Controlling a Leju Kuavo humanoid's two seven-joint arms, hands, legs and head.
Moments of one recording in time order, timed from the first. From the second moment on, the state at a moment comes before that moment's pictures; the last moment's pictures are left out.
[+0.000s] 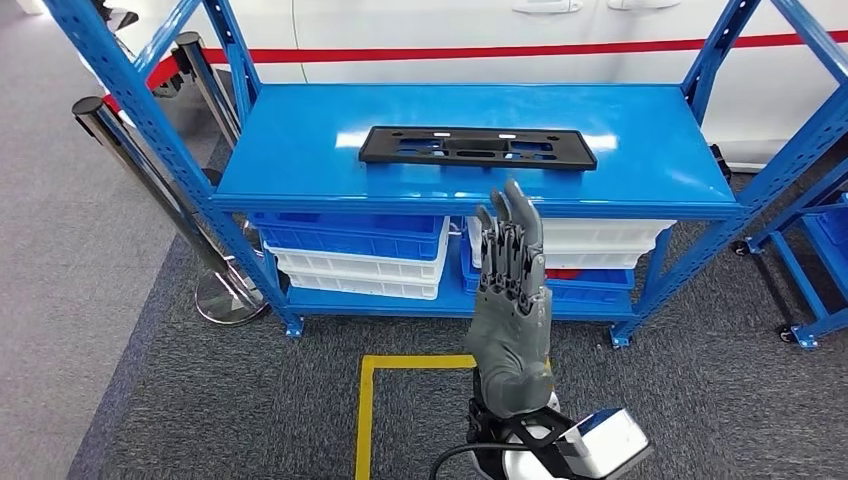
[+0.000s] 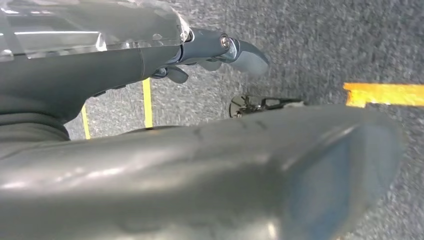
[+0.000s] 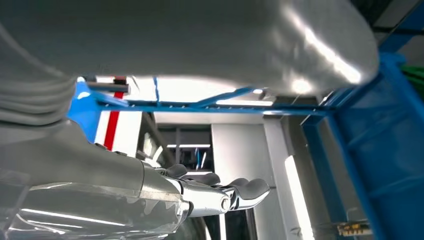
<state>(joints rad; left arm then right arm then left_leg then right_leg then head) -0.12 -0.19 1.25 -0.21 -1.09 0.09 -0.02 -0.20 0.07 0.71 -1.76 0.05 -0.46 -0.69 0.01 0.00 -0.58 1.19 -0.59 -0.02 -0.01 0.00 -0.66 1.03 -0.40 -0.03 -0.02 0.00</state>
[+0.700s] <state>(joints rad) -0.12 -0.19 1.25 -0.21 -1.09 0.12 -0.08 -0.14 0.08 0.64 -1.75 0.10 -0.42 -0.69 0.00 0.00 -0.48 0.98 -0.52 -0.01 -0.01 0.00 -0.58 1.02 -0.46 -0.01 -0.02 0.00</state>
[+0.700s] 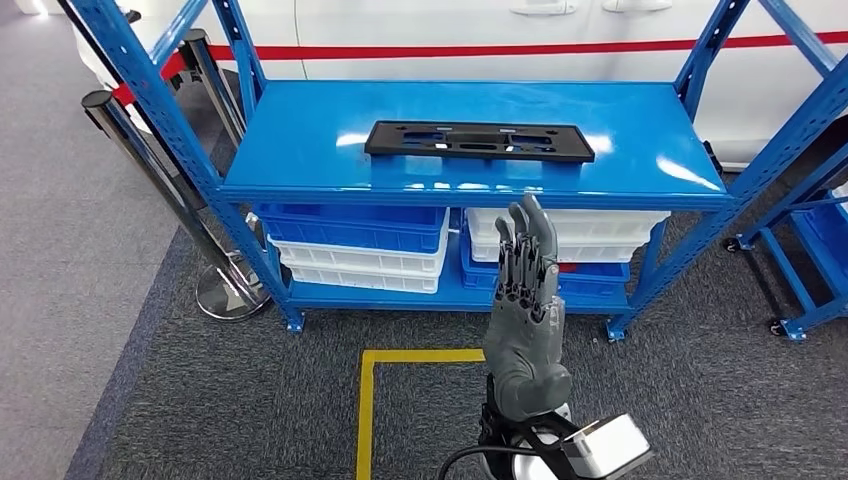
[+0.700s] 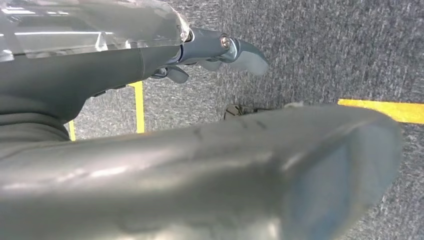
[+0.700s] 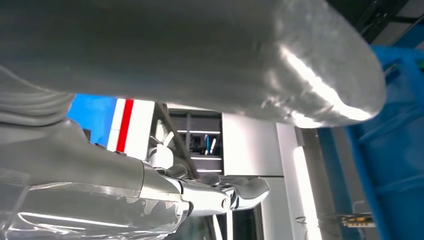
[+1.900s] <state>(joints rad) -0.12 -0.19 1.25 -0.21 -1.10 0.12 -0.08 -0.11 0.10 0.61 -1.76 0.13 -0.41 -0.70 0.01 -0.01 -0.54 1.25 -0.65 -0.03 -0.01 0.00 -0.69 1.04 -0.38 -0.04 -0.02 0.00</state>
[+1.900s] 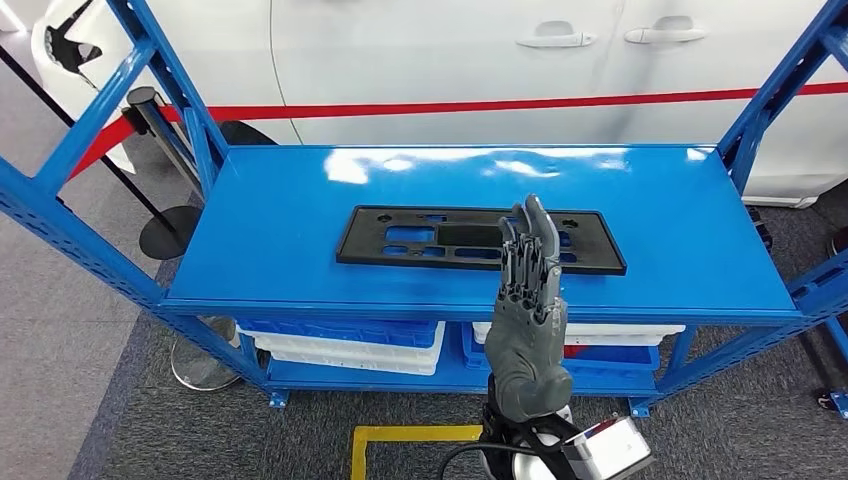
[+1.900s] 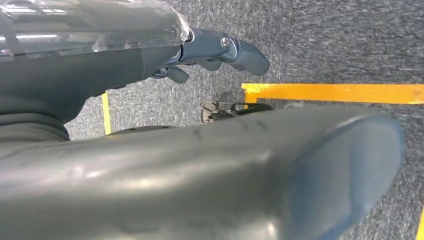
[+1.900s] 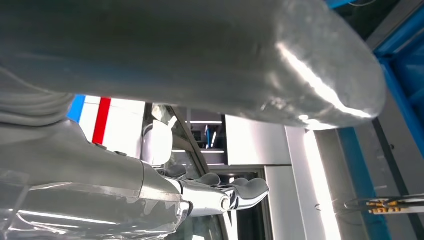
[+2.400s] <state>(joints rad) -0.12 -0.19 1.24 -0.21 -1.11 0.12 -0.09 -0.08 0.11 0.61 -1.72 0.22 -0.40 -0.68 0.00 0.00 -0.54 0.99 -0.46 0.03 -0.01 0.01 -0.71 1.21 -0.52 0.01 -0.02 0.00</state>
